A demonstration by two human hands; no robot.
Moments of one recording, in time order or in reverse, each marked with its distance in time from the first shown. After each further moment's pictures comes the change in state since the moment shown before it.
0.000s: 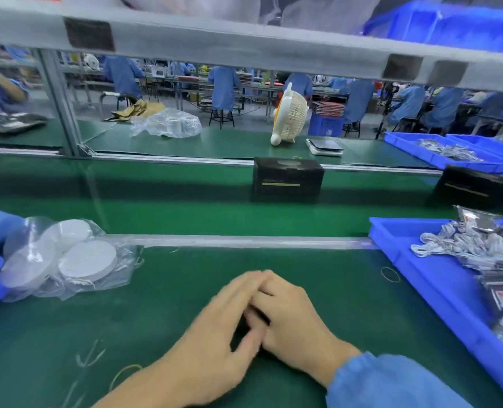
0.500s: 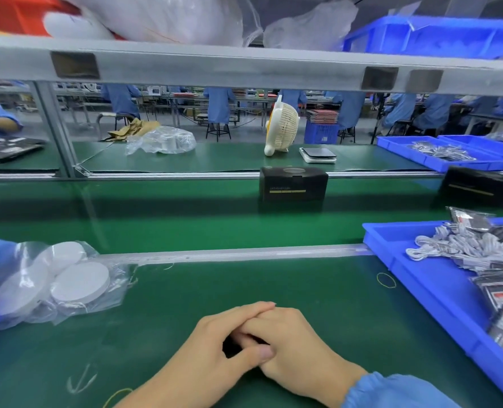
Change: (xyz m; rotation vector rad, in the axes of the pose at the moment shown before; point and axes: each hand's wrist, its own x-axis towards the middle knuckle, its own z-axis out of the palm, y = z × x) left_hand 0.009 0.007 0.000 -0.222 -0.096 -0.133; right_hand -0.010 0.002 -0.008 0.113 -0.040 0.018
